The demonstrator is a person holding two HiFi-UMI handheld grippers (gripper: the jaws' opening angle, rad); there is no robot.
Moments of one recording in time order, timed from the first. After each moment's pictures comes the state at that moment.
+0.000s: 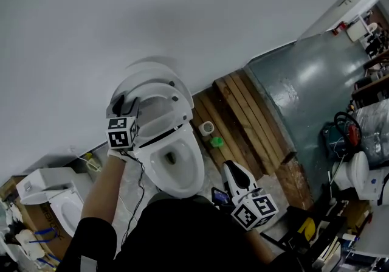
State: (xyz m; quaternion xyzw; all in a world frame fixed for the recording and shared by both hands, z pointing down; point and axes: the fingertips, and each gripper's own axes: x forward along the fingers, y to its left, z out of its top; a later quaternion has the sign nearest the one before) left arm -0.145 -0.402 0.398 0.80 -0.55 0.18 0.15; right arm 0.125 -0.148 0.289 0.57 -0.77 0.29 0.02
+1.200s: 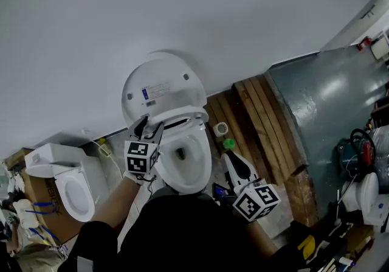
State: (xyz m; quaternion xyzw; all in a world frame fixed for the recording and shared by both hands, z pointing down) left arm -0.082 -0.258 0.391 0.80 -0.53 0.21 0.17; right arm 0.138 -0.149 0.286 0.49 -0.81 0.32 -0.02
